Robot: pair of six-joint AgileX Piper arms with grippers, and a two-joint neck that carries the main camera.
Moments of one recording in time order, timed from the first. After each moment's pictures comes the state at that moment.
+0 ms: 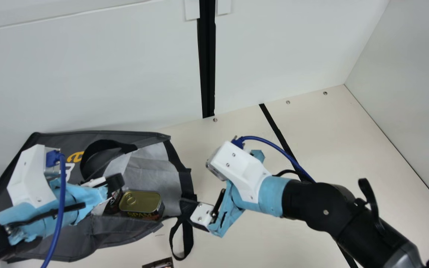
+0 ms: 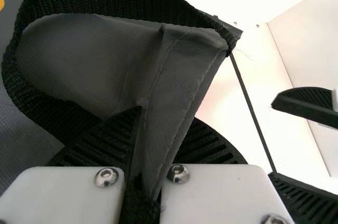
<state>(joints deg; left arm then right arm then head) -20.4 84.9 -70.2 -44.0 39.1 13.1 16.9 69.6 -54.2 42.2 31.2 -53.1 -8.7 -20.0</state>
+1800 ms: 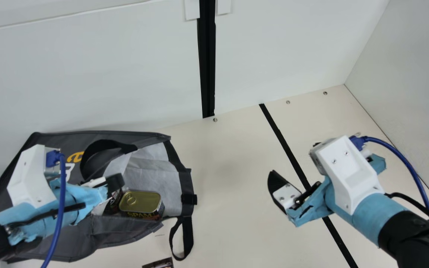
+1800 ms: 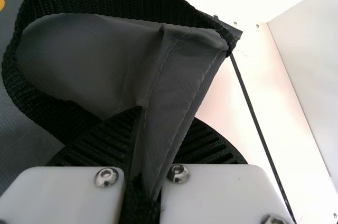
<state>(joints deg) -20.4 84.9 -70.2 -44.0 39.1 13.1 -1.6 47.9 -52.6 6.5 39.5 -21.4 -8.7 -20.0</state>
